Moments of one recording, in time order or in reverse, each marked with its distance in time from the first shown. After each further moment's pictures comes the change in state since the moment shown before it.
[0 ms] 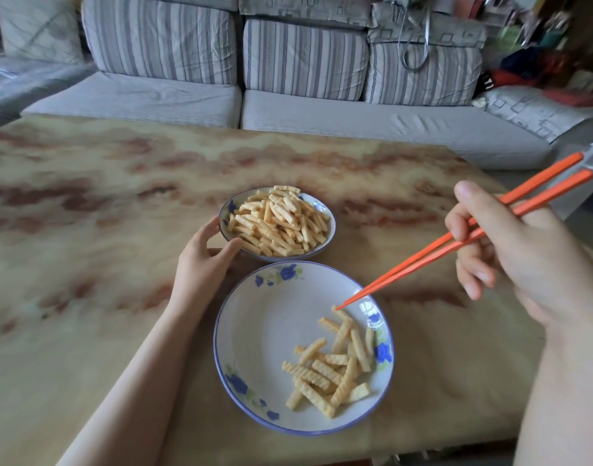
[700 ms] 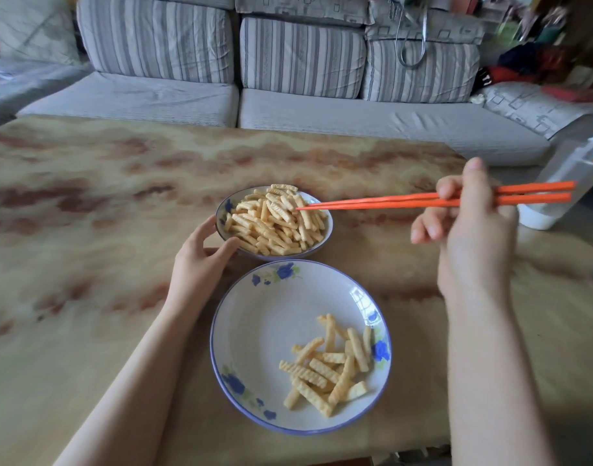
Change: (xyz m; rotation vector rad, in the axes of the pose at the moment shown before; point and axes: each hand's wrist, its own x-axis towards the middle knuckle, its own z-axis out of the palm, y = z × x) left_hand -0.002 0.002 0.000 0.002 0.004 0.011; right_hand 0.019 0.008 0.051 0.548 0.472 -0.034
